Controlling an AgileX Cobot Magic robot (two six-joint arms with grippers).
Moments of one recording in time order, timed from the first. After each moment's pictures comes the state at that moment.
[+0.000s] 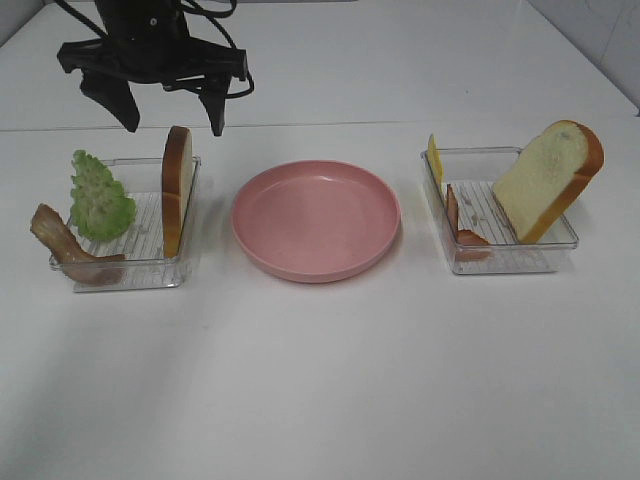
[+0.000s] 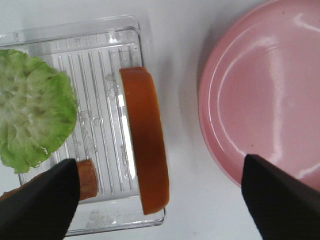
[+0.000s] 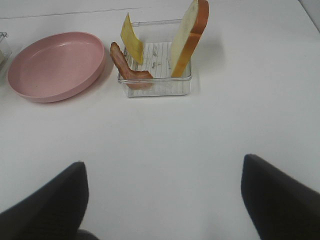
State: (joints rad) left arm -0.41 2.16 -1.99 0.06 1.21 -0.38; right arm 0.01 -0.01 -0.50 0.08 1.06 -0.04
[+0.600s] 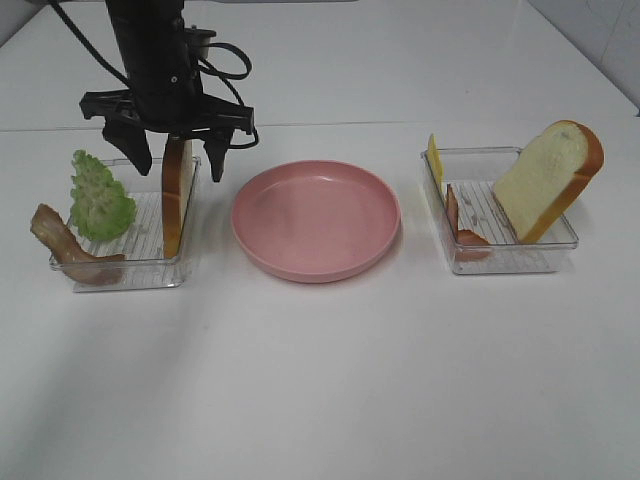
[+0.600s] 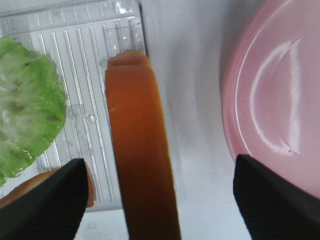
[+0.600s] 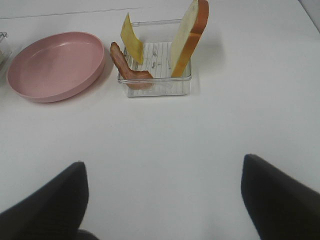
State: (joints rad) left arm -0.41 2.28 -2.00 0.08 1.22 -0.38; right arm 0.01 -0.01 -0.50 0.08 1.06 -0.04
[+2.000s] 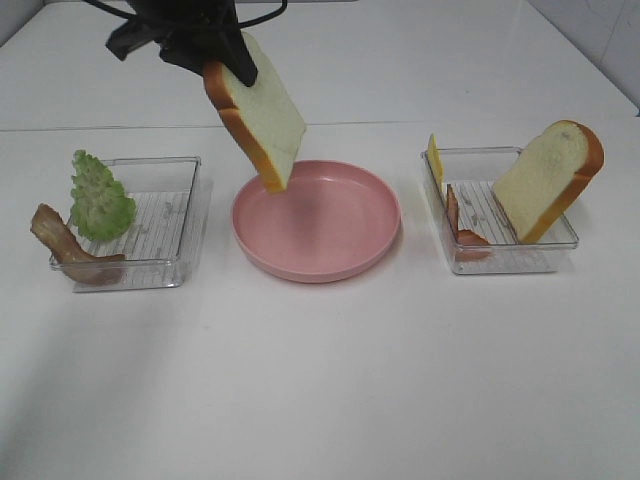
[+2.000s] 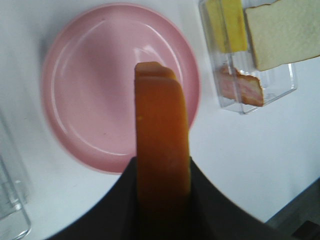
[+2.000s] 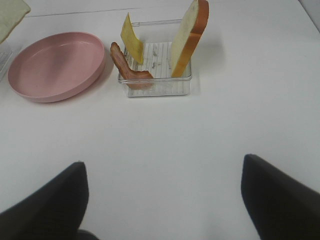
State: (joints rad) left arm -0.31 2.13 -2.03 -0.53 1.20 -0.06; right arm 0.01 -0.01 -0.50 0.08 1.06 -0.04
